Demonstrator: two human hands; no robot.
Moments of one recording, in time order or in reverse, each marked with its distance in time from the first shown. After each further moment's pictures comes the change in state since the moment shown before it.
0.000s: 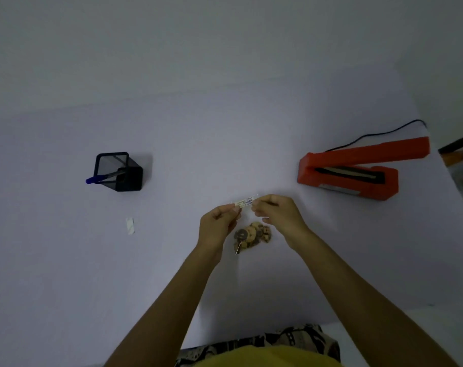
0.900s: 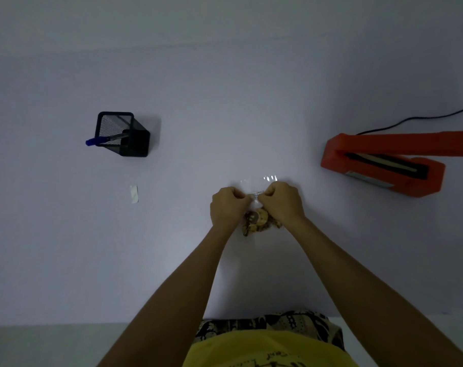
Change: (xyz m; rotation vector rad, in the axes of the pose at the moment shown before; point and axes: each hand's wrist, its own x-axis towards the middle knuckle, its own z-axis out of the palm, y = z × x) left_hand 0.049 -0.033 0.008 0.792 0.199 0.090; right_hand 0.054 0.046 0.026 -0.692 0.074 -0.066
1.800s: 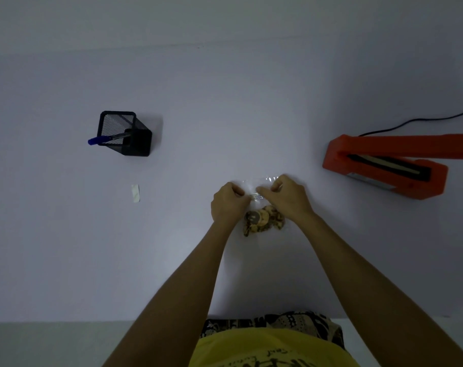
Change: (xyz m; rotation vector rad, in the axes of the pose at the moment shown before) left_hand 0.012 -0.002 0.003 -0.006 -0.021 -0.010; right_hand 0.014 0.012 -0.011 0.150 -0.033 0.000
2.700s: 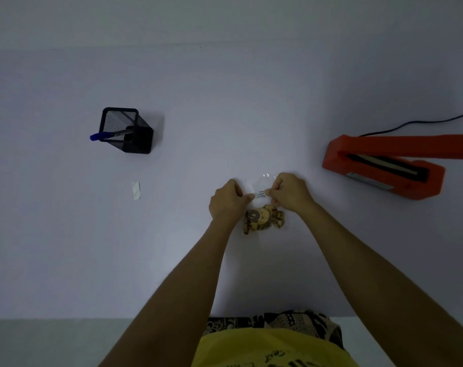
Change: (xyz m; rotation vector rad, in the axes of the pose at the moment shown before) left_hand -0.001 -0.001 -0.003 0.172 -0.009 0.040; right_hand 0.013 -0.006 -0.007 -0.122 -0.109 0.027
